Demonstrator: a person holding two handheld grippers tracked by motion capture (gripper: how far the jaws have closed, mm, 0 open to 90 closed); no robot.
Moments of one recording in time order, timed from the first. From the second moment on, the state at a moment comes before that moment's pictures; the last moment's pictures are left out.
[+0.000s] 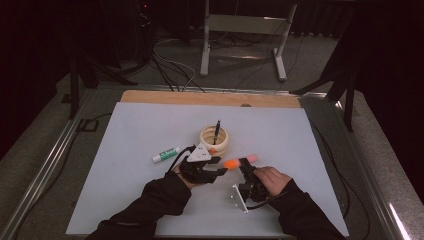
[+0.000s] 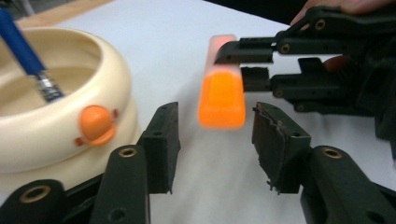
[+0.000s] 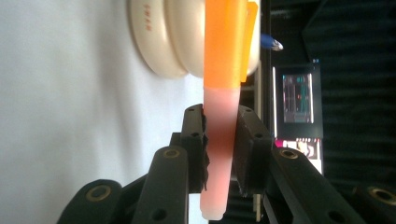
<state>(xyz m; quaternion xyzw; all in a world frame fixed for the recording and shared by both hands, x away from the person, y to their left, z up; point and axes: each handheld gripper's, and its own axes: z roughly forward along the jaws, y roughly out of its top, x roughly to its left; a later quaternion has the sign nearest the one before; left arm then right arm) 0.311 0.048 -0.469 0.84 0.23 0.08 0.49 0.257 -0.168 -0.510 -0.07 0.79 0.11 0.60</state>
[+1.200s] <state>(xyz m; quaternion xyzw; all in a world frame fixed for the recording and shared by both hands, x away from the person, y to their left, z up) 0.304 0.092 -0.493 0.81 0.27 0.10 0.51 0.308 -0.213 -0.415 0.30 0.76 0.48 0.32</state>
